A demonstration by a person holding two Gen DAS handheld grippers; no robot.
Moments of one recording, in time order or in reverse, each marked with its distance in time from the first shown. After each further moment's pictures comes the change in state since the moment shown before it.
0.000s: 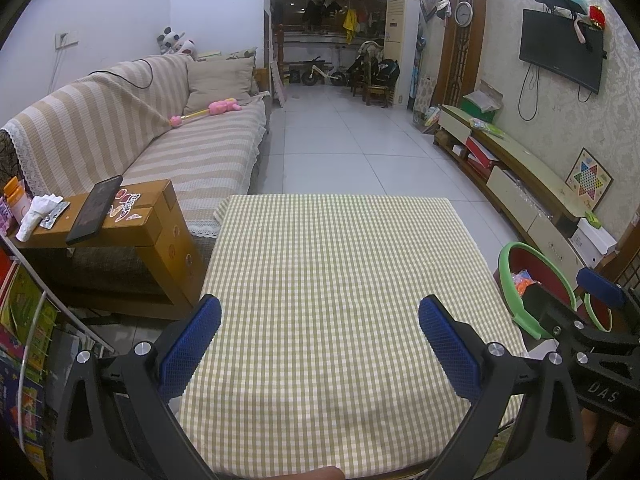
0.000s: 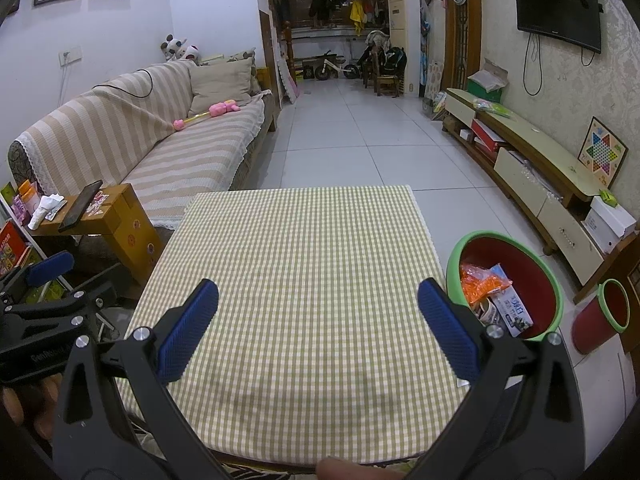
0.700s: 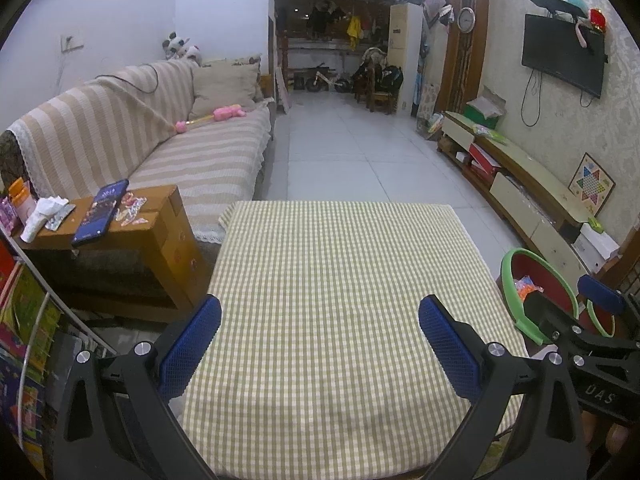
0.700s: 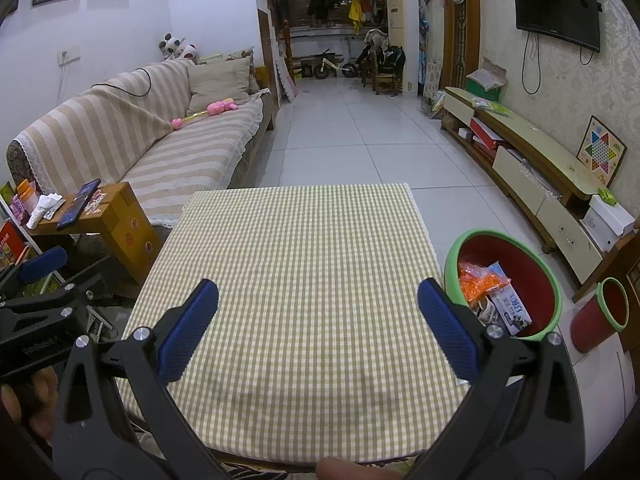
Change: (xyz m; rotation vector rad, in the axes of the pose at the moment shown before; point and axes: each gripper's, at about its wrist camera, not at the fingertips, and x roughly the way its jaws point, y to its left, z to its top) left arm -0.007 -0.001 -0.001 -0.004 -0.031 0.017; right arm -0.001 -0.004 -0.001 0.000 0.003 -0.005
